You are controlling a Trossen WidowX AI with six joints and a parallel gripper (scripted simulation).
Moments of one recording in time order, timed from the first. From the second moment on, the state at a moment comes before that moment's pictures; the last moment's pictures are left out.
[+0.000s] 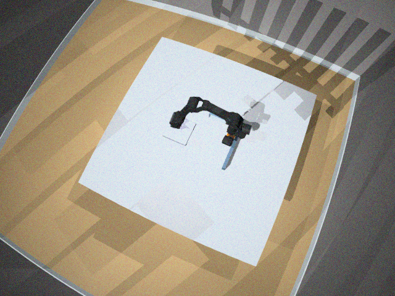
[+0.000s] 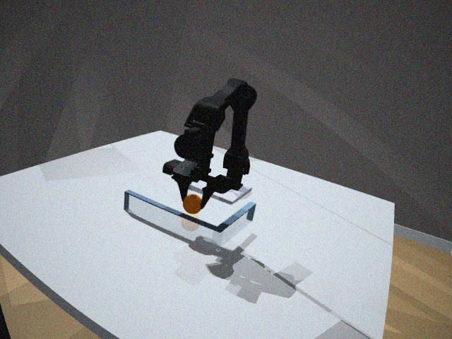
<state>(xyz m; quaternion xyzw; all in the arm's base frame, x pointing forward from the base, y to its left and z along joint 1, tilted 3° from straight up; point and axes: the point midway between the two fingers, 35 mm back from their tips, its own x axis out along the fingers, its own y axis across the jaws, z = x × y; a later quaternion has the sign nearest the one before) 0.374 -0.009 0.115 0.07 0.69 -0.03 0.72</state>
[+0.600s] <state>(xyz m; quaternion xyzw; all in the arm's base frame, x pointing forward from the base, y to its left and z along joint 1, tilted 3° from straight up) 0.375 -0.006 0.070 0.06 0.69 -0.03 0.72</state>
